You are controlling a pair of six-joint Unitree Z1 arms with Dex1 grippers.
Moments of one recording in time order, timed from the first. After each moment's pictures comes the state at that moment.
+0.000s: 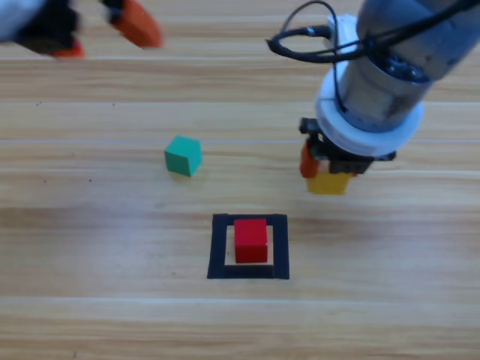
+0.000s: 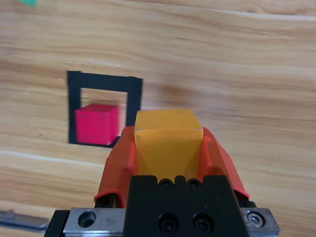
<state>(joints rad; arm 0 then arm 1) -0.69 1.48 -1.40 0.75 0.13 -0.54 0.94 2.05 -1.64 0.87 -0.17 0.82</state>
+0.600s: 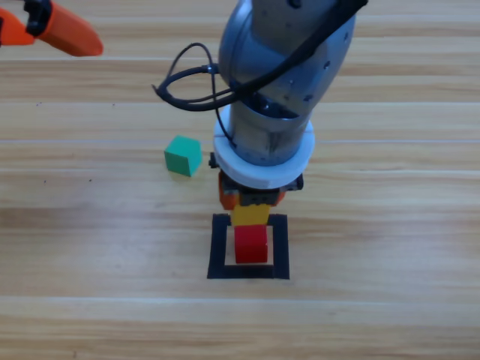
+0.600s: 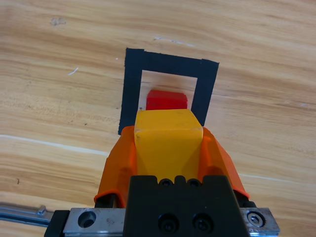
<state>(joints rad) -0.49 1.39 -1.32 0.74 -0.04 -0.17 1.08 2.30 -2.02 1.07 -0.17 0.91</state>
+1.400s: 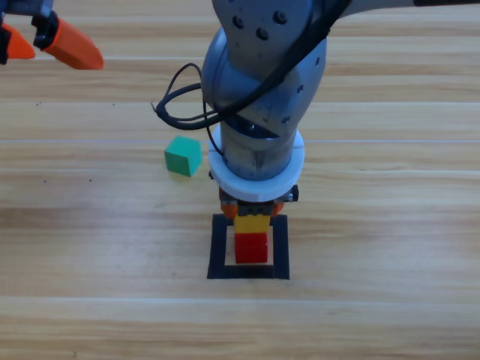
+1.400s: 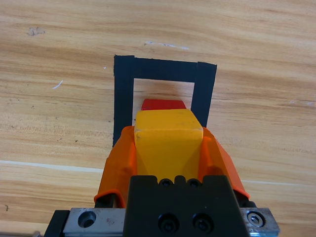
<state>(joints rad) -0.45 1.44 -1.31 0.74 -0.05 -0.16 1.09 2.37 -2.07 1.11 -0.22 0.98</state>
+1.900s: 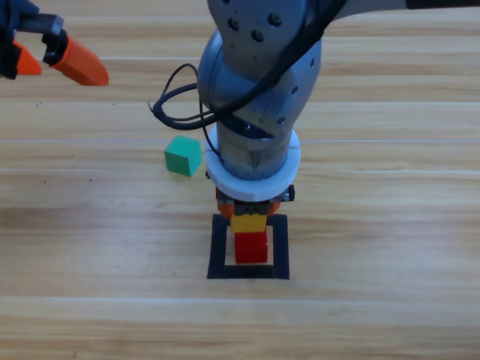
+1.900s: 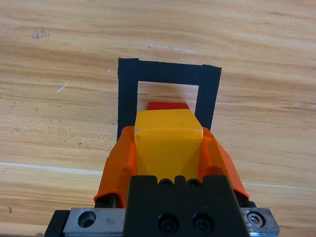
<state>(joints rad) -0.45 1.47 -1.30 0.74 -0.06 -0.16 1.09 2.38 -2.09 1.11 -0.22 0.98</state>
